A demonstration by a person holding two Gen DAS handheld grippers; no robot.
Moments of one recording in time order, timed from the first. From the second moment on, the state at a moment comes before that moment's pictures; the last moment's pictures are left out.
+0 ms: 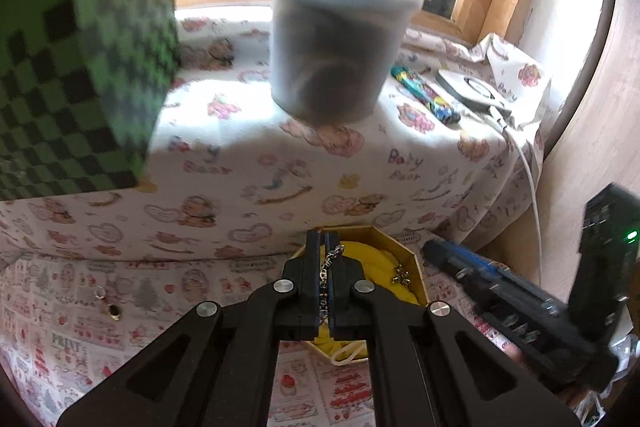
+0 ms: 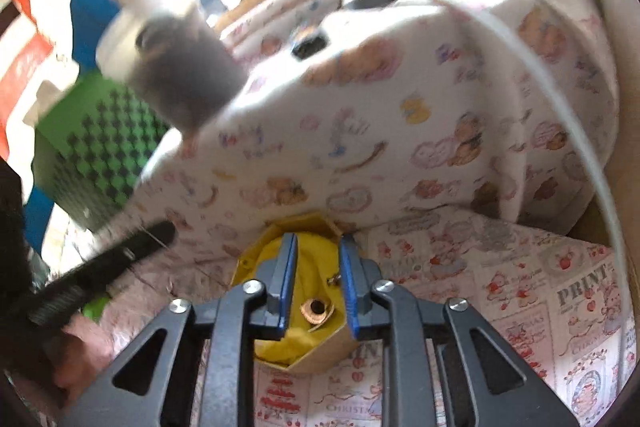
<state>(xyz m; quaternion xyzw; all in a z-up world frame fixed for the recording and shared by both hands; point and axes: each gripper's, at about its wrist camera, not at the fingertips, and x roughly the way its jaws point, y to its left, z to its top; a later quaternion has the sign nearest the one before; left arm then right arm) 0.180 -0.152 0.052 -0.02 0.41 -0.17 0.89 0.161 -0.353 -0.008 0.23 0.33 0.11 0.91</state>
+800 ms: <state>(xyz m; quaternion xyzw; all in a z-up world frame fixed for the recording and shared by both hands) 0.196 -0.167 -0.001 0.00 0.46 -0.17 0.87 0.168 -0.360 -0.015 0.25 0.34 0.08 0.91</state>
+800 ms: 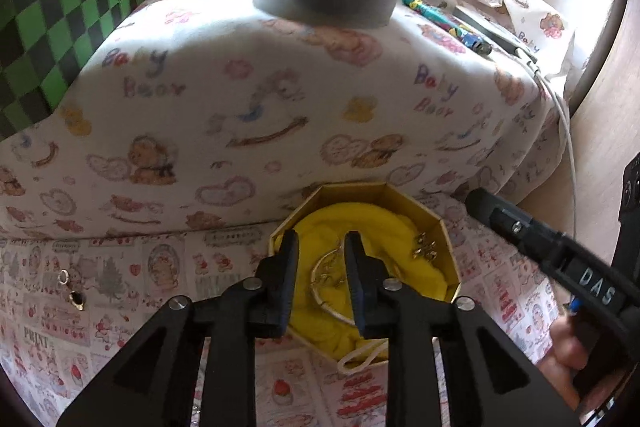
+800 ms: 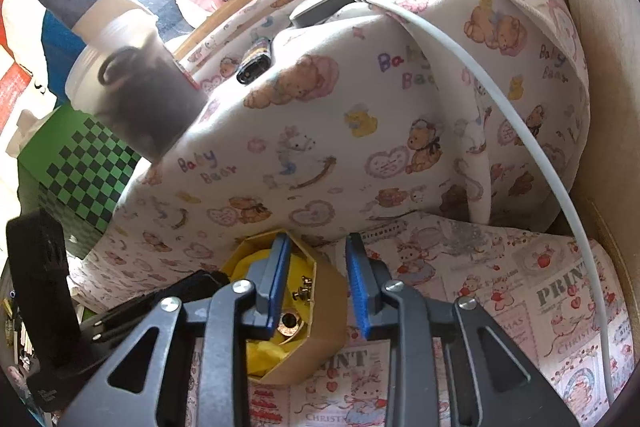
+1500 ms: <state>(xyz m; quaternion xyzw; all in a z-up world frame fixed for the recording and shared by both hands) 0.107 -0.064 0.078 -0.01 0.36 -0.14 0.92 0.135 -0.309 0.021 0.17 0.29 0.13 0.93</state>
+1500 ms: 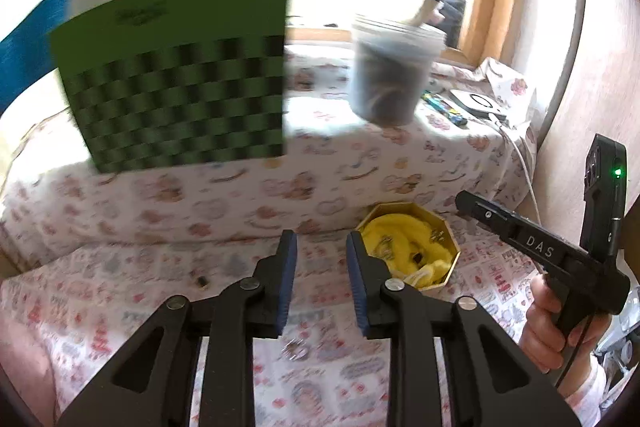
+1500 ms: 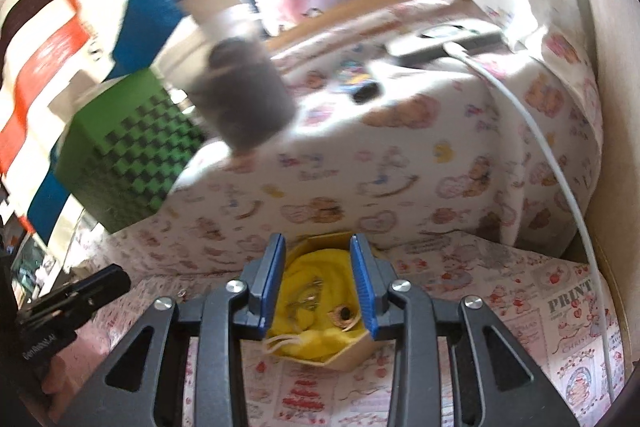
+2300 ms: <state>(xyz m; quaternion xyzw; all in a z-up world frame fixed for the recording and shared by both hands) 0.127 0.000 -0.025 -0.02 0.52 -0.06 0.85 0.120 -0.210 -0.003 0.03 0.32 0.15 0.94</state>
